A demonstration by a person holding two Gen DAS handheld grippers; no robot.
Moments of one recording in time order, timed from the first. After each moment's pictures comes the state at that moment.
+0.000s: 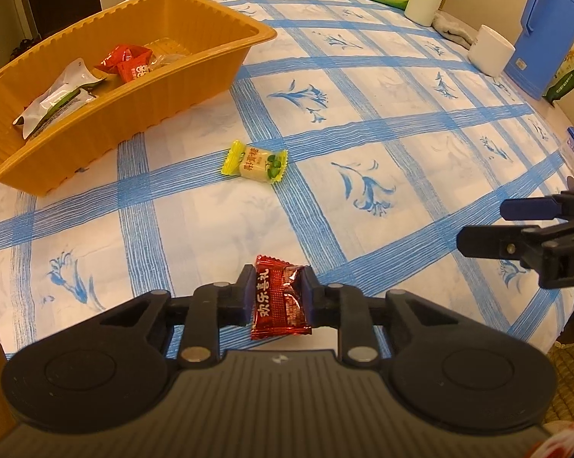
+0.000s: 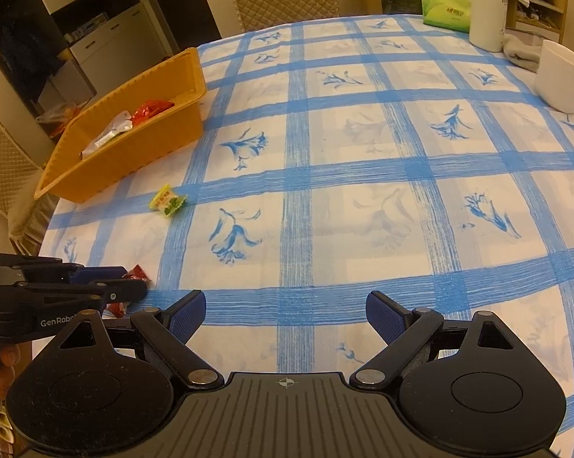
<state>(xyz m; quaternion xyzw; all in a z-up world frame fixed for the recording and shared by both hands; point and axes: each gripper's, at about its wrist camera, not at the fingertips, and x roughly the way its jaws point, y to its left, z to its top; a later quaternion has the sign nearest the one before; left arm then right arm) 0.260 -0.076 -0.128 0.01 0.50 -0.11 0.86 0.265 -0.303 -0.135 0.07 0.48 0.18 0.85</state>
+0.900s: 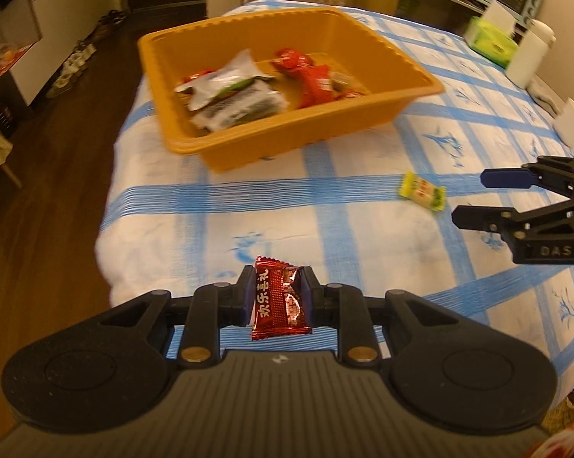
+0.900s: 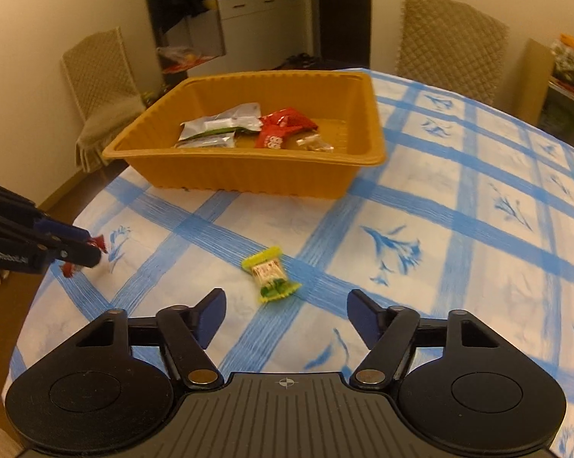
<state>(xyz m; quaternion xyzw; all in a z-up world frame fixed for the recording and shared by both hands) 0.244 0.038 -0.104 -0.05 0.49 0.02 0.87 0.327 -0.193 -0.149 -0.10 0.39 0.37 0.84</state>
